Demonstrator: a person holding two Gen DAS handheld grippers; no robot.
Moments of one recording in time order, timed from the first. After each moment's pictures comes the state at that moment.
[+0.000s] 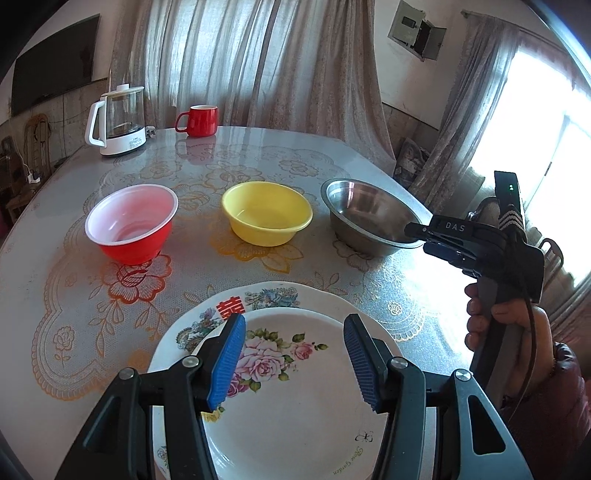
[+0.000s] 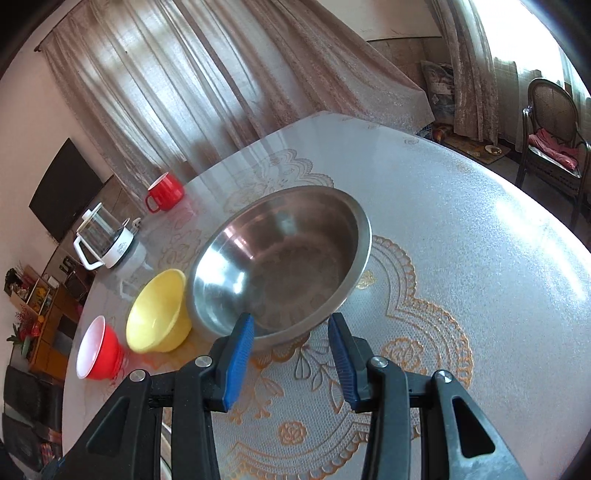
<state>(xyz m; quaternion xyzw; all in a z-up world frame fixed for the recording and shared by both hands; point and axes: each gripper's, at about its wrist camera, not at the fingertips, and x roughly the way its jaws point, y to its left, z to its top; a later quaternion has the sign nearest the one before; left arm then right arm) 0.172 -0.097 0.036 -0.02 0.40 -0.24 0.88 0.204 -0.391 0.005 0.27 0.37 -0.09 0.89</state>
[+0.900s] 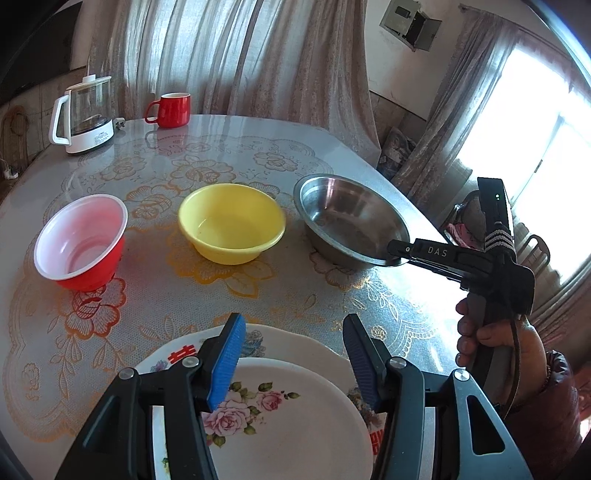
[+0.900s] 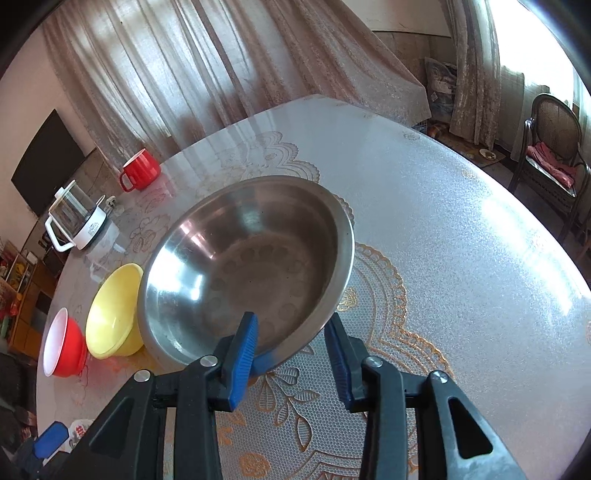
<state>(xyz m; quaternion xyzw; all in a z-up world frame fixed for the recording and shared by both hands) 0.211 -0.136 0.035 -0.03 0.43 -0.29 0.86 0.230 -0.408 -0.008 0.21 0.42 -0.10 0.88</state>
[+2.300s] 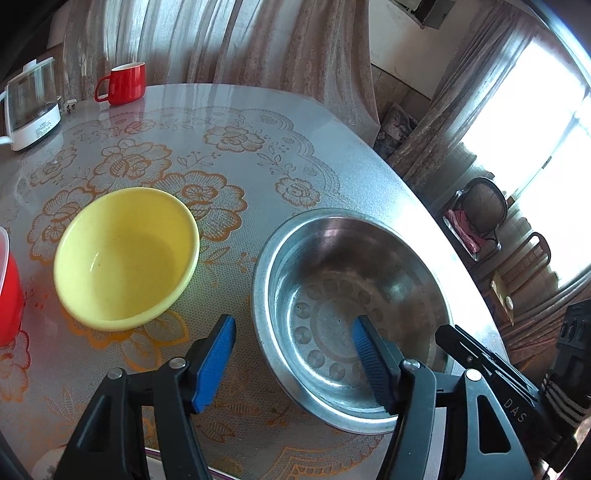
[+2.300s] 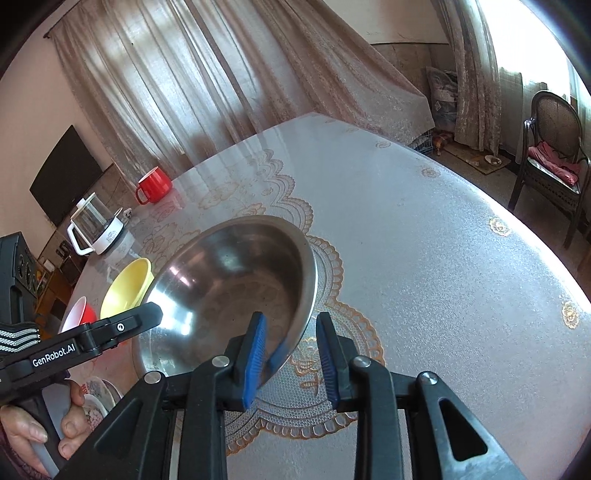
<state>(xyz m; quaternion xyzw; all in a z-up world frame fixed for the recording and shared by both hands) 0.285 -0.244 0.007 -0.02 0.48 -0.28 0.83 0.162 -0.443 -0.004 0.23 0.37 -0.08 0.89</state>
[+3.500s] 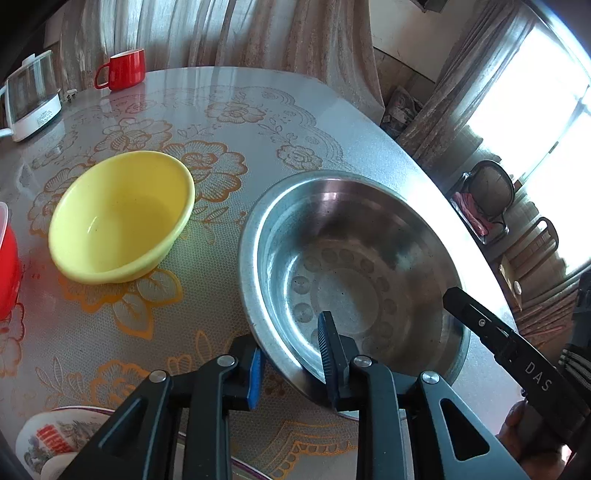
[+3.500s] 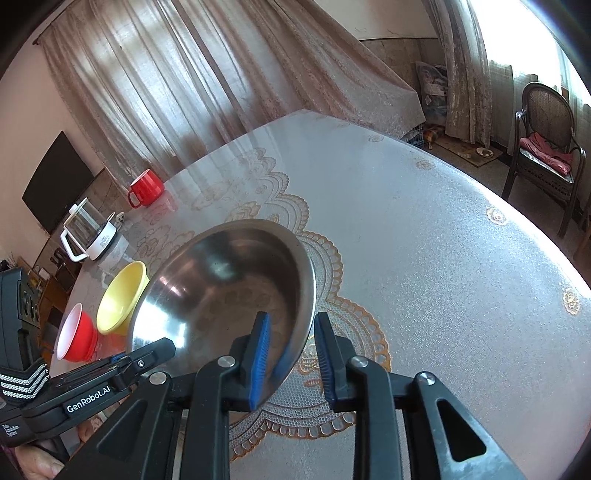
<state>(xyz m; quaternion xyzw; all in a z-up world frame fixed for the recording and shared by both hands) 0.263 -0.245 -0.010 0.00 0.51 -0.28 0.82 0.165 -0.440 -0.007 0.25 0.38 -0.09 0.89</state>
